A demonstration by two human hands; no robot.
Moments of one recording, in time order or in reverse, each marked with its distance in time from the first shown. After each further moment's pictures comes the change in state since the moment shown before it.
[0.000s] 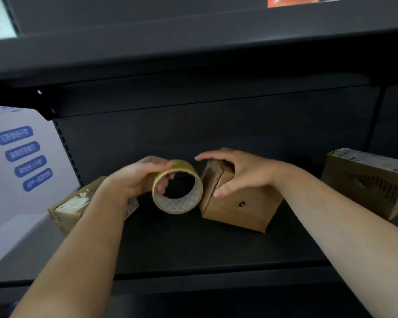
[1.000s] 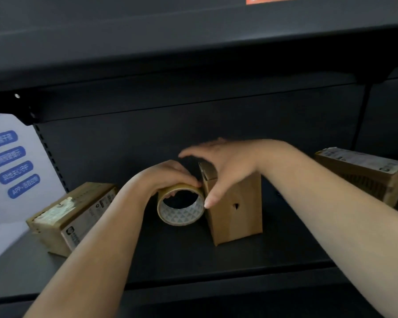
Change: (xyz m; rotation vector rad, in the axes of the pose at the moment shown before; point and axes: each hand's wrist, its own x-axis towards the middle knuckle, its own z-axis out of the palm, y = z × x) left_hand 0.053 0.012 0.051 0.628 0.144 -0.196; right_hand 0.004 -0.032 -0.024 -0.448 -0.140 0.099
